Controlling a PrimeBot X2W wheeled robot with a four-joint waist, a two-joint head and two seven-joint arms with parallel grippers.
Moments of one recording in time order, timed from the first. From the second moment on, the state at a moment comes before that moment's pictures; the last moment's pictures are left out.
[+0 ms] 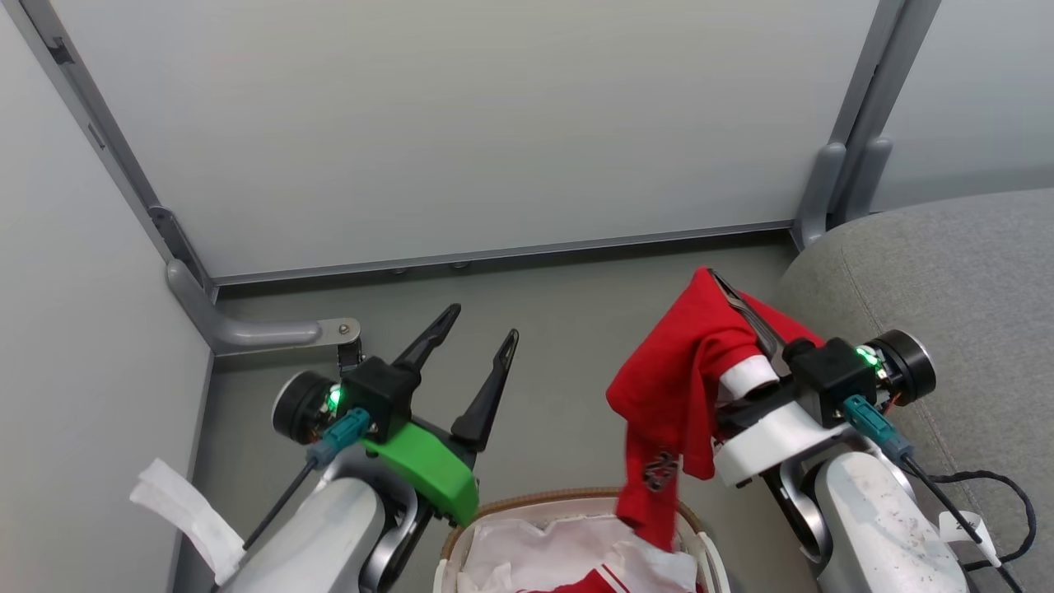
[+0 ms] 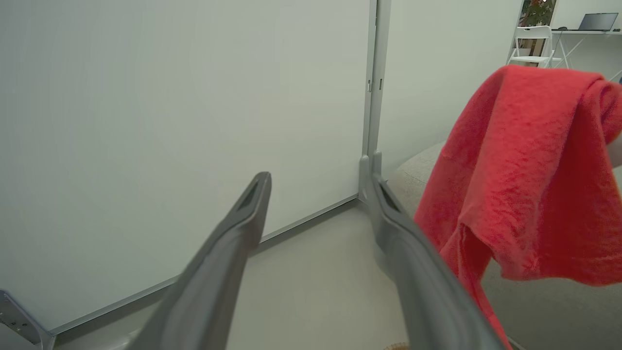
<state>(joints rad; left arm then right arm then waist) -0.46 0.25 -0.77 0.36 -0.55 -0.04 -0.26 -0.28 -0.05 0.20 0.17 0.00 0.13 -0.26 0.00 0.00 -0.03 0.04</state>
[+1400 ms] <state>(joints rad) -0.18 0.07 -0.55 0.30 -0.30 -0.13 -0.26 -0.24 -0.05 0.07 0.18 -0.03 0.13 -0.26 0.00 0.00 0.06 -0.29</state>
